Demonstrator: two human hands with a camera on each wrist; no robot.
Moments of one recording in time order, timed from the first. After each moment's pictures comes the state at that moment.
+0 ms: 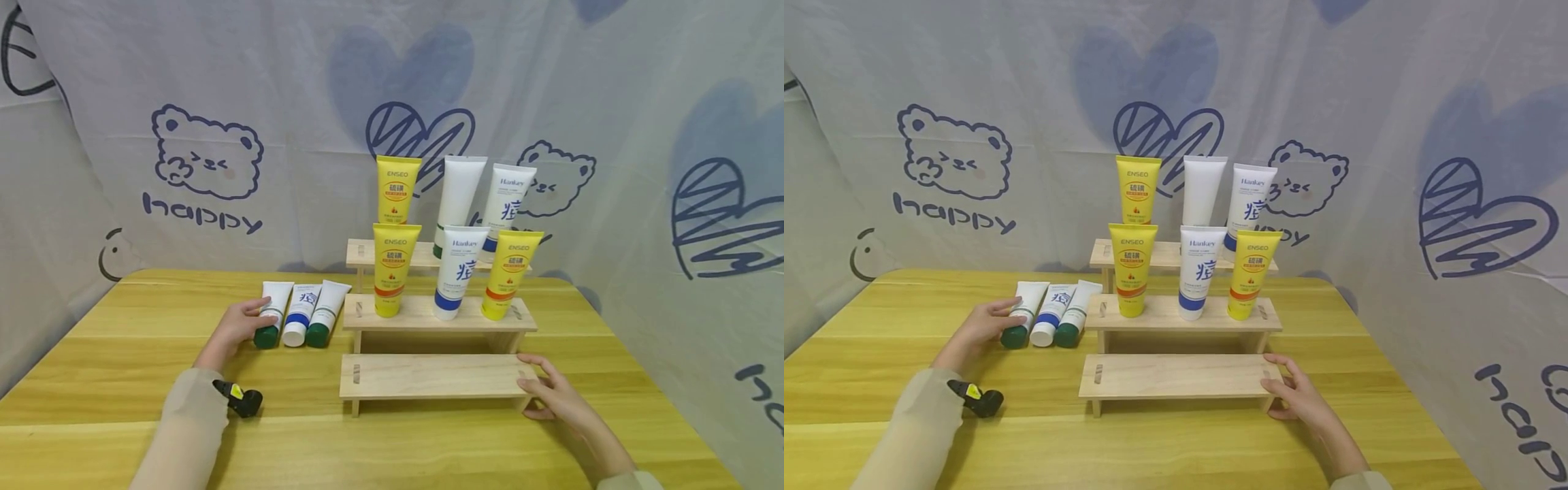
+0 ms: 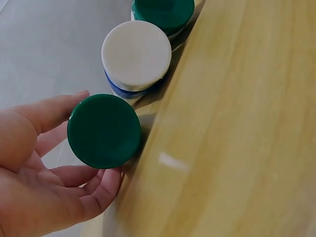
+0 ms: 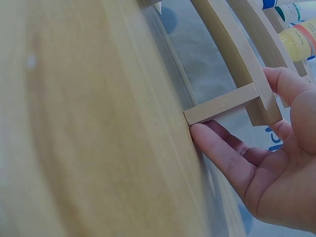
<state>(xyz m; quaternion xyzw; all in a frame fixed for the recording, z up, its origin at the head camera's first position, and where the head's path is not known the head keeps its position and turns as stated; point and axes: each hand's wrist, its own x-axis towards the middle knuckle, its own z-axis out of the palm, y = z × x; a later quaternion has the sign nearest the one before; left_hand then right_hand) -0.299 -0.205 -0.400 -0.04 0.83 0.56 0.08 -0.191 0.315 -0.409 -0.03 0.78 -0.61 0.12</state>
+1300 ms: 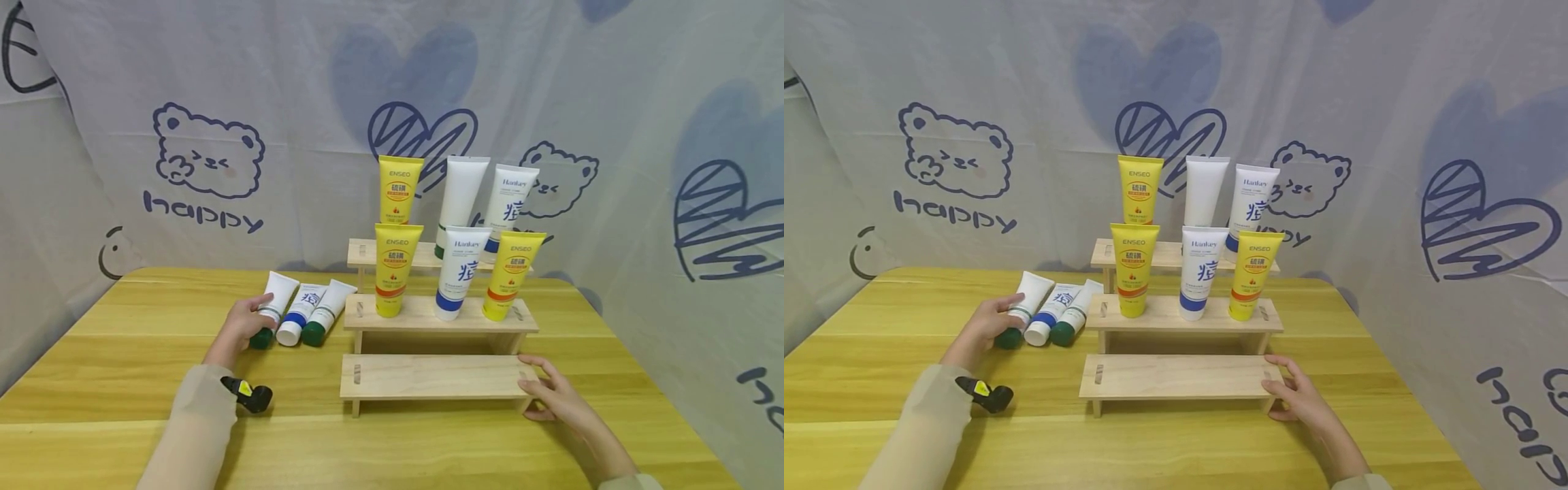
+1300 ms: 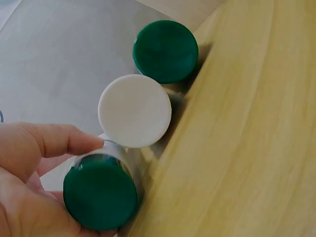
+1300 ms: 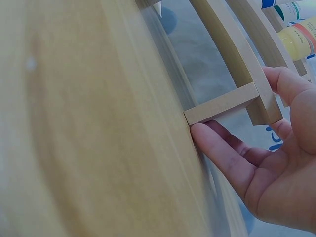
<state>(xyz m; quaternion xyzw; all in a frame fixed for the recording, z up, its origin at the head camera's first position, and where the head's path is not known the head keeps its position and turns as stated) -0.299 -0.193 -0.396 -0.05 0.81 0.58 0.04 -0.191 0.315 -0.411 -0.04 0.79 -0.60 0.10</state>
